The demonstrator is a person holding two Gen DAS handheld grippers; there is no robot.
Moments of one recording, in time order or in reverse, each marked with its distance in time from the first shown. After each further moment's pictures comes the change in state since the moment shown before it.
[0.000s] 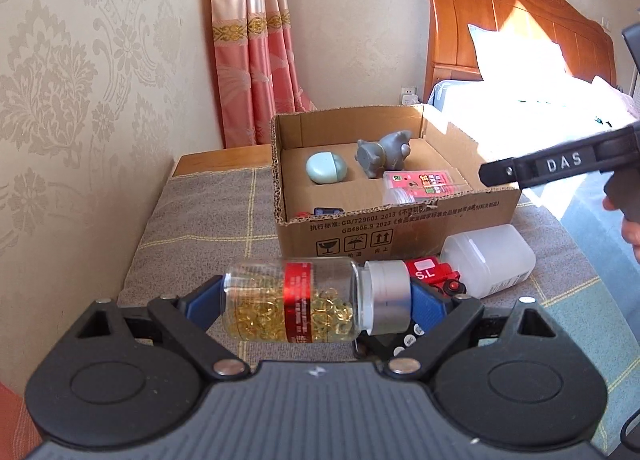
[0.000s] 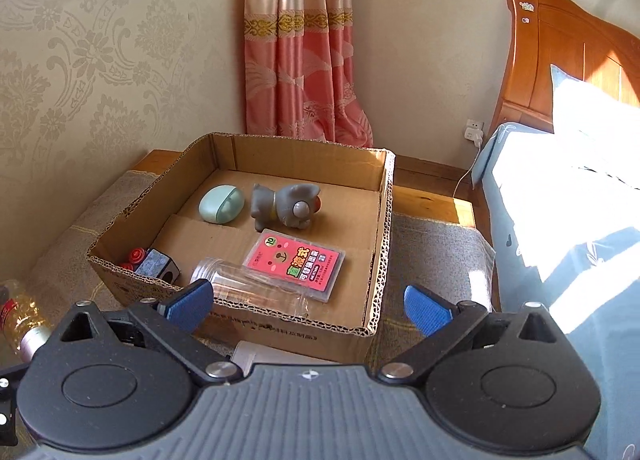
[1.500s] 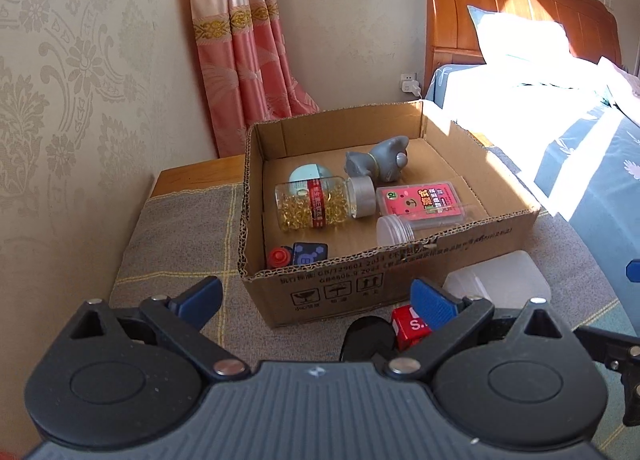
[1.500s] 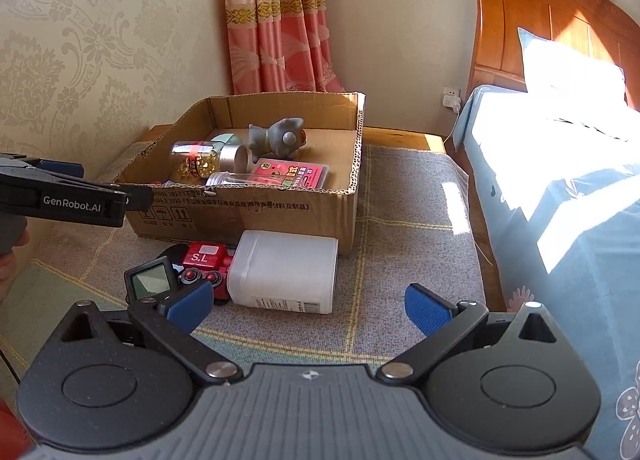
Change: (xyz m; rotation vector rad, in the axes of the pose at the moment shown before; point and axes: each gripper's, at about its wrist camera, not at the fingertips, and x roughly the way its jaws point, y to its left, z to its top) left arm 0.047 -0.025 0.031 0.040 0.061 0.022; right arm -0.054 -0.001 -0.080 0.089 0.020 -0.020
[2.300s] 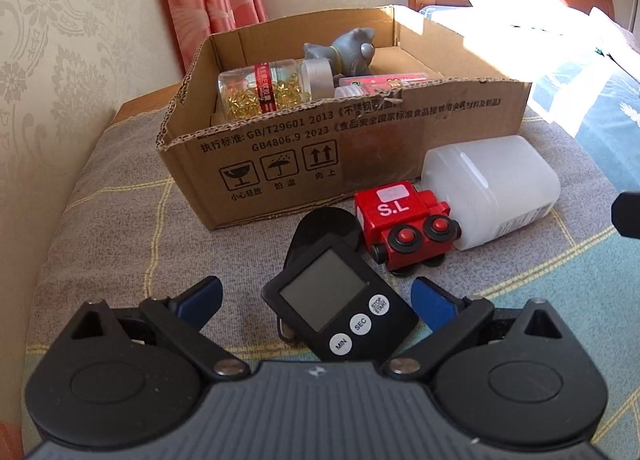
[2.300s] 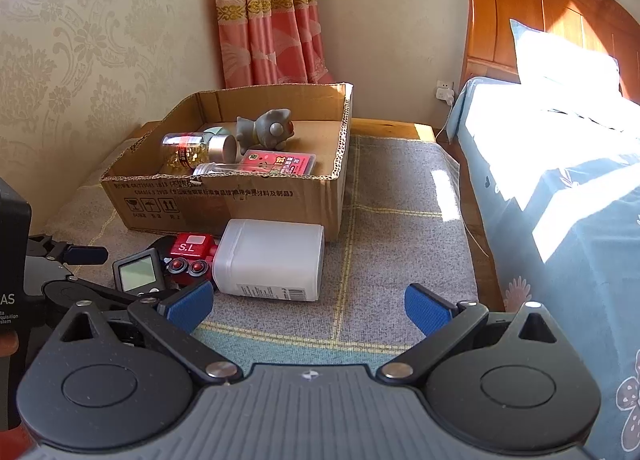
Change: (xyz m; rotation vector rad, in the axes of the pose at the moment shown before) left arm 0.036 -0.030 -0.059 0.047 0.131 -0.019; right arm 0.003 -0.009 -0.007 0.019 0.013 -0.009
